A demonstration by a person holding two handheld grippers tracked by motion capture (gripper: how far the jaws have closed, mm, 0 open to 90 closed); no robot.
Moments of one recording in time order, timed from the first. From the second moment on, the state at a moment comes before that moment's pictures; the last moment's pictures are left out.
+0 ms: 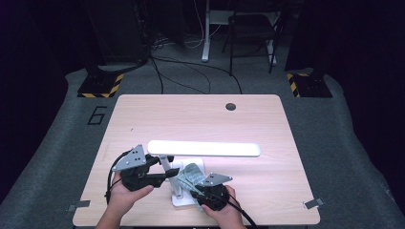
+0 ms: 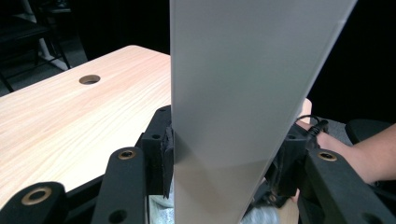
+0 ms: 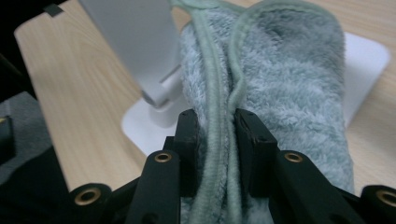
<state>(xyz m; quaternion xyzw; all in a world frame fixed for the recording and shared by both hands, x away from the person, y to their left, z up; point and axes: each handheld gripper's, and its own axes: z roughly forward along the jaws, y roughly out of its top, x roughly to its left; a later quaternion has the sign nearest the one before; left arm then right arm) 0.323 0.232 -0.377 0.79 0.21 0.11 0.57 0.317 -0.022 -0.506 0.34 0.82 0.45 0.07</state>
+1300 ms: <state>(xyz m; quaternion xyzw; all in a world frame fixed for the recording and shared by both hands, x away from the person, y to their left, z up) 0.323 0.232 -0.377 0.79 0.21 0.11 0.57 0.429 0.012 -0.510 0.38 0.81 0.43 0.10</state>
